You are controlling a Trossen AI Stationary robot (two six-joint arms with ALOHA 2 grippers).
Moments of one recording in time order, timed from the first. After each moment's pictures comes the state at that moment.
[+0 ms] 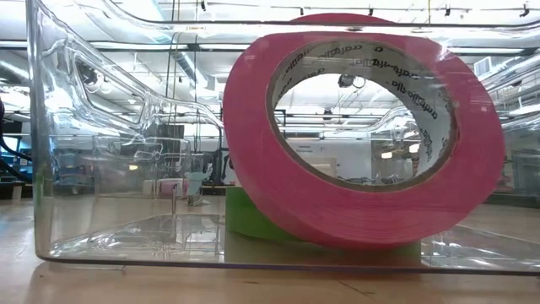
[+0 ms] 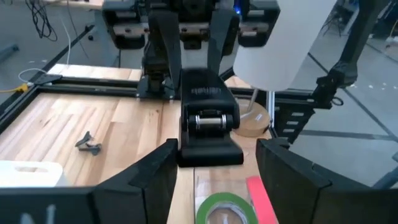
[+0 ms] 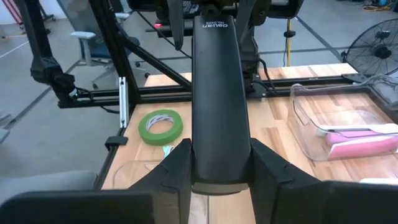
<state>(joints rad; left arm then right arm) -0.32 1.21 1.20 -0.28 -0.22 -0.20 0.30 1.31 1.19 -0.21 0.19 0.17</state>
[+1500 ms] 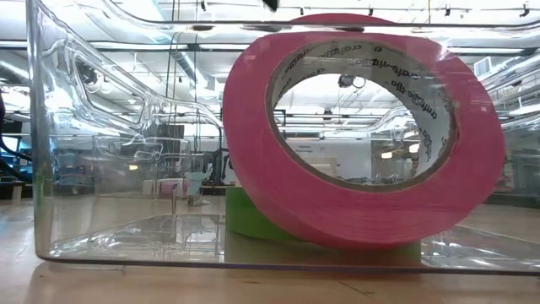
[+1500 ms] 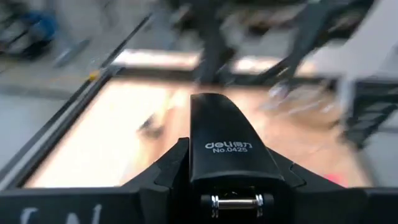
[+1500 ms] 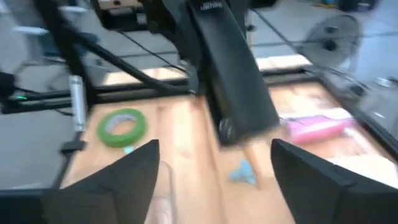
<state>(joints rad) -0.24 1.24 1.20 -0.35 -0.38 -0.16 0.29 1.34 1.18 -0.24 0.33 0.19</state>
